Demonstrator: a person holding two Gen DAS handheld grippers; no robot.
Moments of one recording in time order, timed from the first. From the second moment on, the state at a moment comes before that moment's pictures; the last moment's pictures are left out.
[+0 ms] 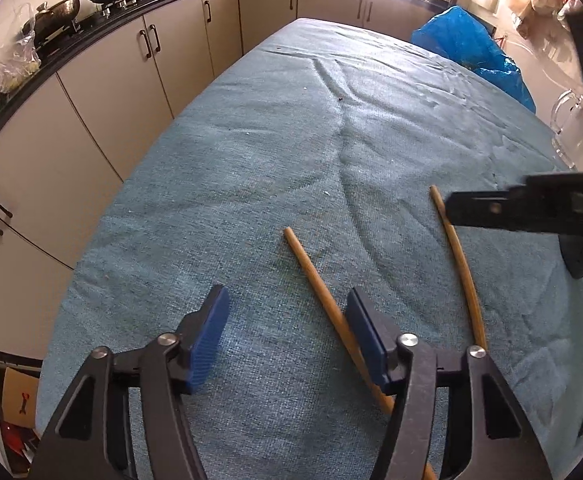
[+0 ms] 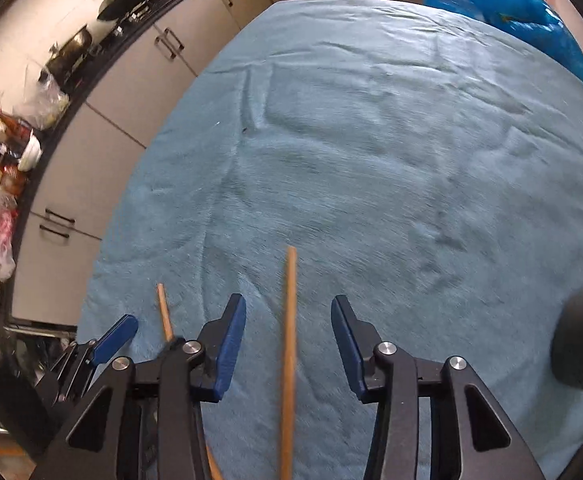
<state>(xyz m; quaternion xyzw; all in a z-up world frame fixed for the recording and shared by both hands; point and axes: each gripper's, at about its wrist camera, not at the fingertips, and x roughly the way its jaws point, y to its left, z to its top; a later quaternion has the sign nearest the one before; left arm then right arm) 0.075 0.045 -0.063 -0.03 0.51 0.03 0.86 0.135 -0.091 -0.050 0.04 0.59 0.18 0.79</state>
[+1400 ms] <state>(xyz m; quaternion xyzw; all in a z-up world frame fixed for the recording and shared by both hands) 0.042 0.003 0.078 -0.04 0.32 -0.05 0.95 -0.021 -0.185 0.108 0.07 0.26 0.14 0.95</state>
